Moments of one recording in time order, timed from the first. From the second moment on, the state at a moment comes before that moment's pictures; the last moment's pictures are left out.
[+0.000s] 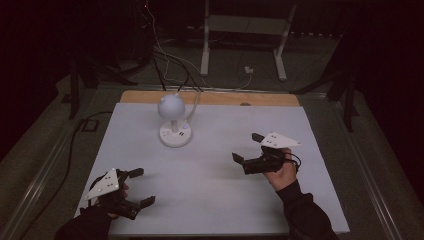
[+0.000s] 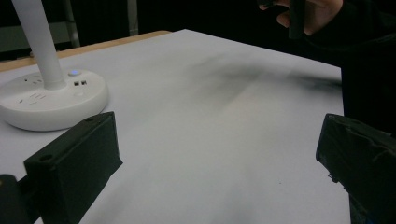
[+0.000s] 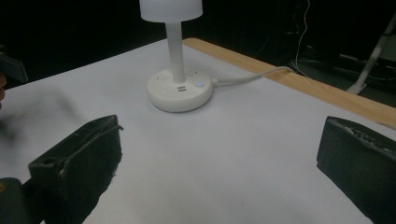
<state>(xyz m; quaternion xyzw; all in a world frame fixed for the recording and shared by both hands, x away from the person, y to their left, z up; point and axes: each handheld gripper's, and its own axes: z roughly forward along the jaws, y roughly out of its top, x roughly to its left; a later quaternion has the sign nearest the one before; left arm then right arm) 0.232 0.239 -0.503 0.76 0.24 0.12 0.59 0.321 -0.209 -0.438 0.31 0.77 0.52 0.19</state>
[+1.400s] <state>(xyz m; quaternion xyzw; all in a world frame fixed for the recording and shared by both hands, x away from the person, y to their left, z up) 0.232 0.238 -0.503 0.76 0.24 0.12 0.60 0.387 -0.127 -0.453 0.30 0.78 0.53 0.16</state>
